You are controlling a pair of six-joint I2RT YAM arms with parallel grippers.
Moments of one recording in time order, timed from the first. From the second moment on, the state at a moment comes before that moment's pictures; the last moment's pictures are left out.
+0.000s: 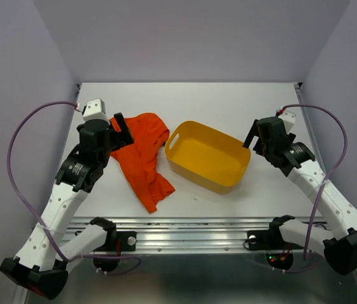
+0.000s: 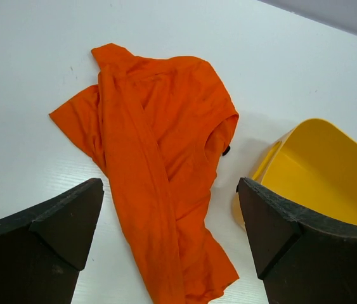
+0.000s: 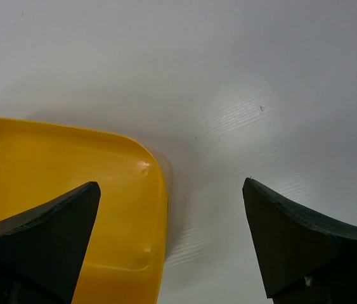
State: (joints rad) left arm -0.38 0.89 1.07 -0.62 -0.37 -0.45; right arm 0.39 1.07 1.03 -0.73 0.53 0.64
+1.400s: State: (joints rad) left arm -0.38 0.99 1.03 -0.61 -0.26 -0.50; right arm 0.65 1.31 1.08 -0.66 0.19 0.55
